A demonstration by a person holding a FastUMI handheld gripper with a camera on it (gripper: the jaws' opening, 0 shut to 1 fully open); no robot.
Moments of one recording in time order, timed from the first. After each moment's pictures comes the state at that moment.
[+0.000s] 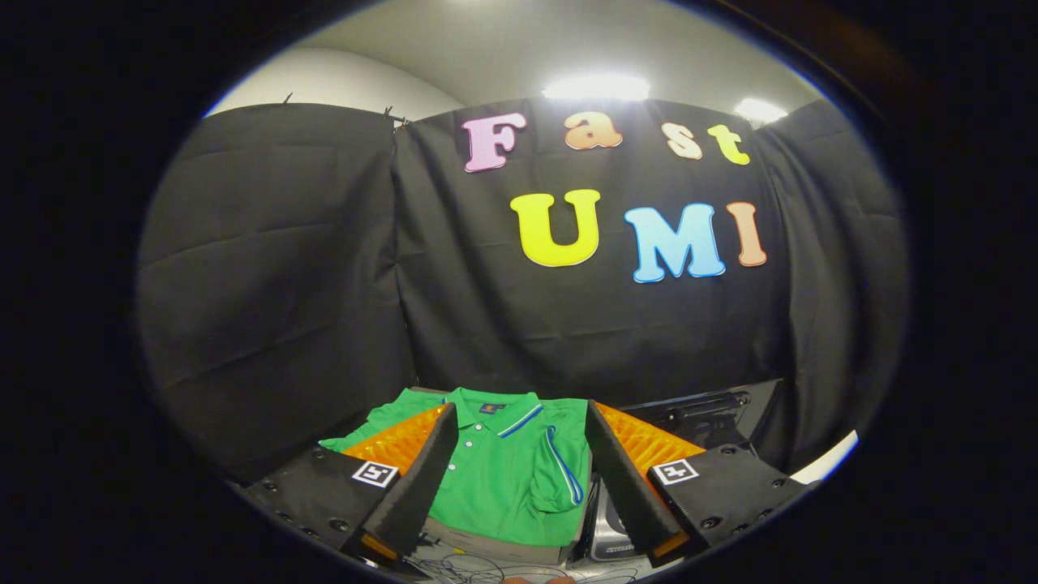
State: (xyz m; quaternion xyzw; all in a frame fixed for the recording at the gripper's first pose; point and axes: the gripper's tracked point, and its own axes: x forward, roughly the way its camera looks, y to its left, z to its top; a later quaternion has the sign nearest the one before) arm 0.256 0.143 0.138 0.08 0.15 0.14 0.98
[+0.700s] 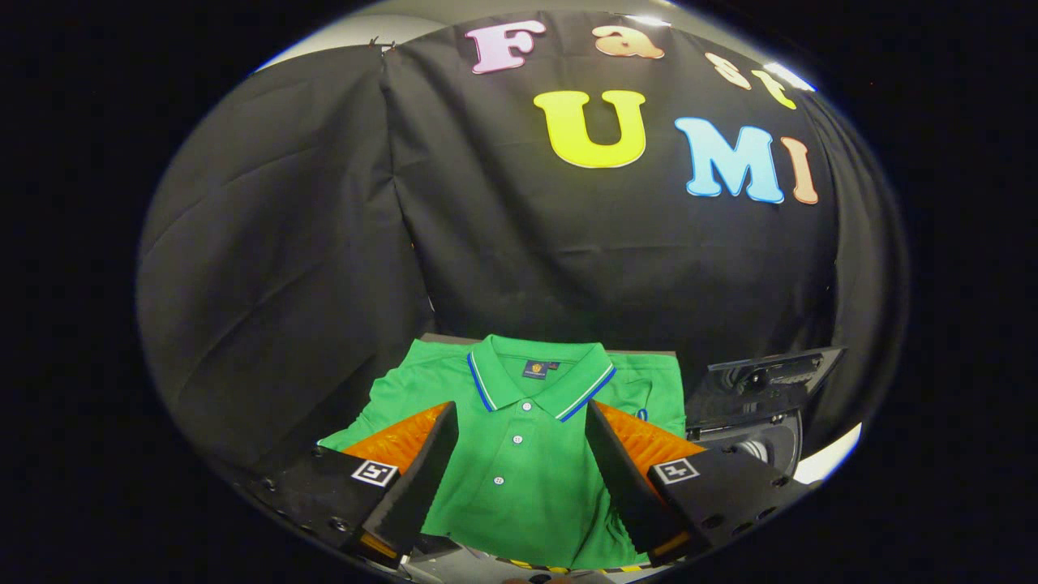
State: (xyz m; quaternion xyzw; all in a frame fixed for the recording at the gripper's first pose) arm 0.333 0.243 0.070 0.07 0.33 0.17 0.93
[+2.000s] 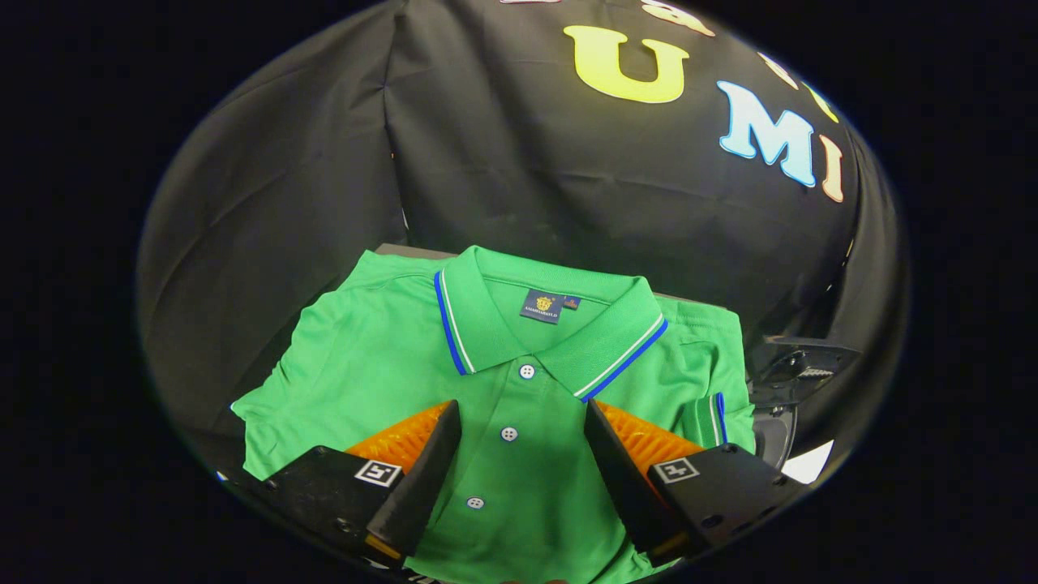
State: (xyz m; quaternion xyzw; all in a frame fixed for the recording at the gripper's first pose) arm 0.354 0.272 -0.028 -0.02 0.43 0.16 0.89
